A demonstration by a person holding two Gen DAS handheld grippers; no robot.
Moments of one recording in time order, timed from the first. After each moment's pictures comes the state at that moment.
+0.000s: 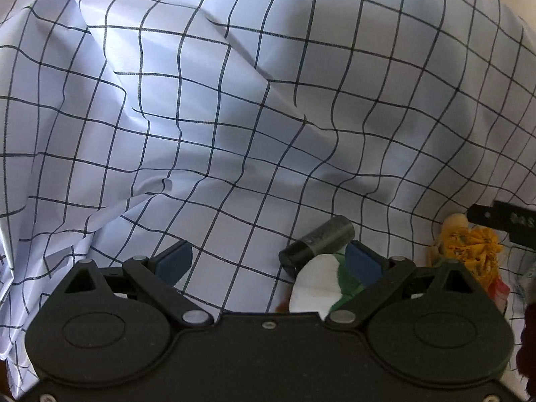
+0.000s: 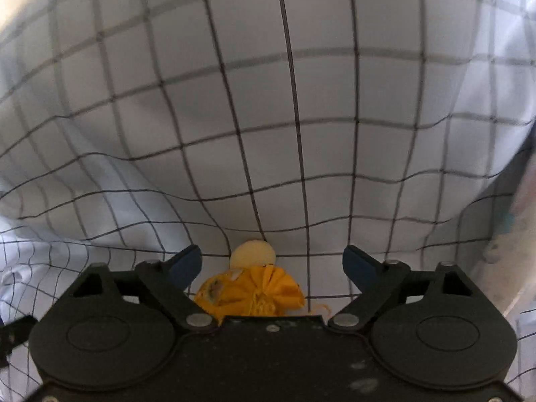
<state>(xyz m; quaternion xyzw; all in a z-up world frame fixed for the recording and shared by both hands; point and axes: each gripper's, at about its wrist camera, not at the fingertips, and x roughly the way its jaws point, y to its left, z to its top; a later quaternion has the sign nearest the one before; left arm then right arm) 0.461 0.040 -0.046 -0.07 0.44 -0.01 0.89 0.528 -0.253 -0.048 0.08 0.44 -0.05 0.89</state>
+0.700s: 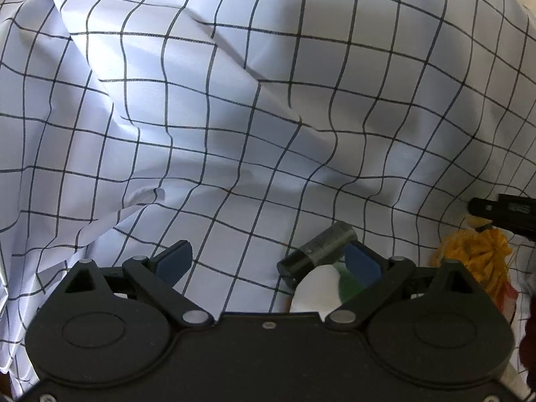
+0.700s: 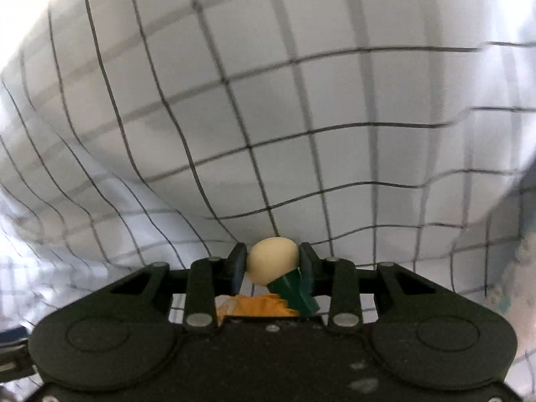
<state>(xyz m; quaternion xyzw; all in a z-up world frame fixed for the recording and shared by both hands) 0.475 0.034 -0.050 -0.06 0.44 -0.01 0.89 0.519 -0.251 -0.050 0.14 0.38 -0.02 0.91</state>
